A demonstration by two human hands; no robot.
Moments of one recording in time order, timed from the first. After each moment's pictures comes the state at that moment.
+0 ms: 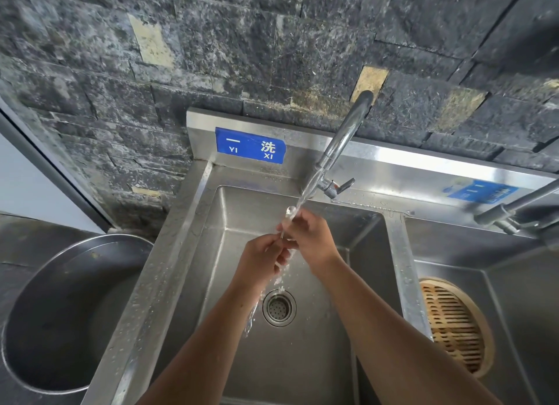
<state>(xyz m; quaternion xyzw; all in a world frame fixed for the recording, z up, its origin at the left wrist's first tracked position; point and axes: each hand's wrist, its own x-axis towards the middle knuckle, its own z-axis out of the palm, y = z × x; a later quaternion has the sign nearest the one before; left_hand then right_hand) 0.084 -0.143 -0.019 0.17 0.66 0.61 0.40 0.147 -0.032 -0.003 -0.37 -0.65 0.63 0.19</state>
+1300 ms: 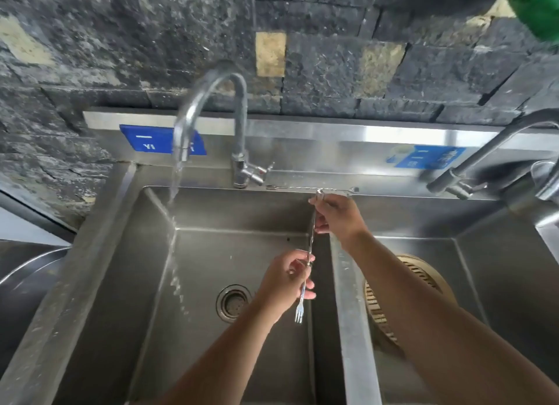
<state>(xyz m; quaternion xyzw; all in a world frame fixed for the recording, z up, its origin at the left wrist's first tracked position) 0.254 -0.016 -0.053 0.23 0.67 0.52 0.48 0.301 0.155 -0.026 -0.46 -0.62 0.60 0.20</state>
